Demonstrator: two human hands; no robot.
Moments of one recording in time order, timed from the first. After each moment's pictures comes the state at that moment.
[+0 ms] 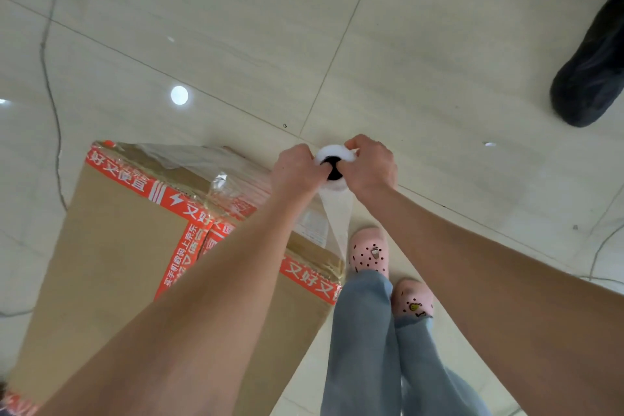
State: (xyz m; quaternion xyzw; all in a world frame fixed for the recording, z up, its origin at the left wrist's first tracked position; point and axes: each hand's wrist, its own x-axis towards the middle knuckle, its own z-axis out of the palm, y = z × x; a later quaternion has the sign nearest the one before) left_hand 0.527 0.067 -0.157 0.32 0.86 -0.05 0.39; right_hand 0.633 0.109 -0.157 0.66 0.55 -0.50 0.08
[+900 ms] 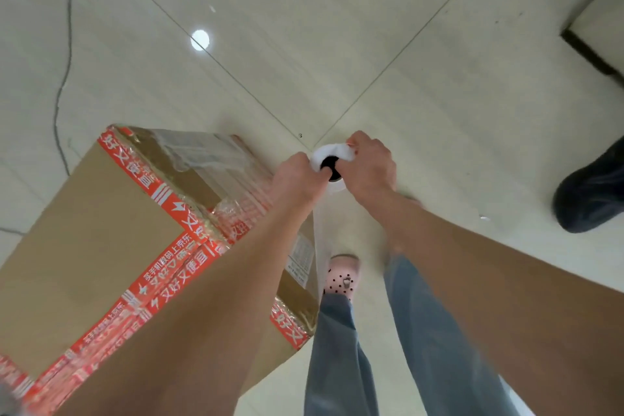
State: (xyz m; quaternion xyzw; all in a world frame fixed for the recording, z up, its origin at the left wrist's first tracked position) left_hand 0.491 0.108 -0.162 0.14 0.91 0.03 0.40; right_hand 0.567 0.193 -0.156 0.54 0.68 -0.47 0.18
